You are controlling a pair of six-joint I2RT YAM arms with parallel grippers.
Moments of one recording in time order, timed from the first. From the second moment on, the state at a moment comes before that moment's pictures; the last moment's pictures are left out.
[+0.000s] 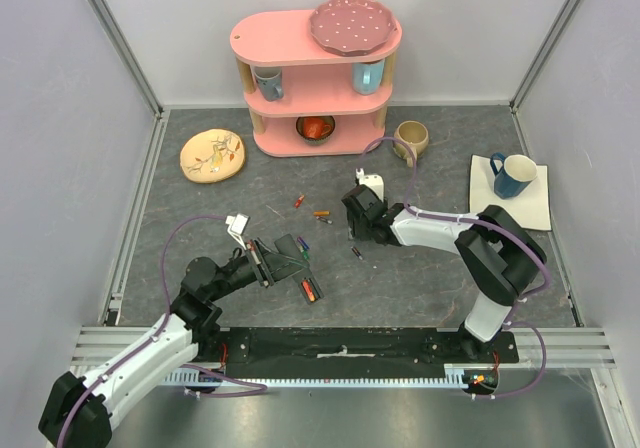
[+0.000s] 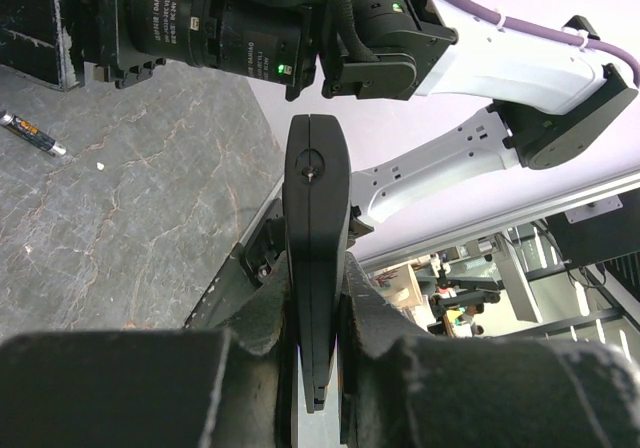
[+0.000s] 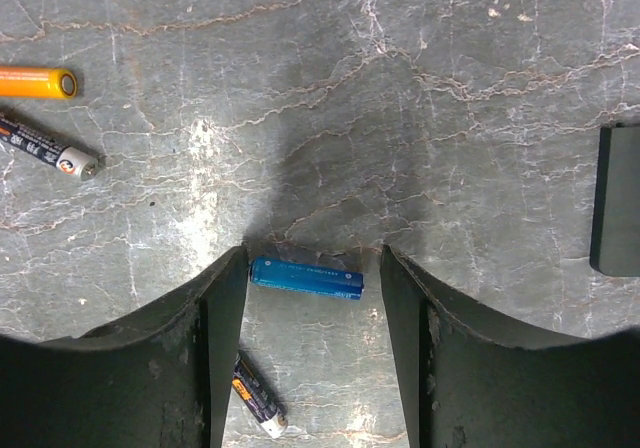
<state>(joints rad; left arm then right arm) -0.60 0.52 0.05 0.59 0.51 -1.19 0.76 1.73 0.95 -0.21 0.36 0.57</state>
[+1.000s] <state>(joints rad) -0.60 0.47 0.05 0.59 0.51 -1.19 0.74 1.53 0.82 -0.29 0.45 1.06</state>
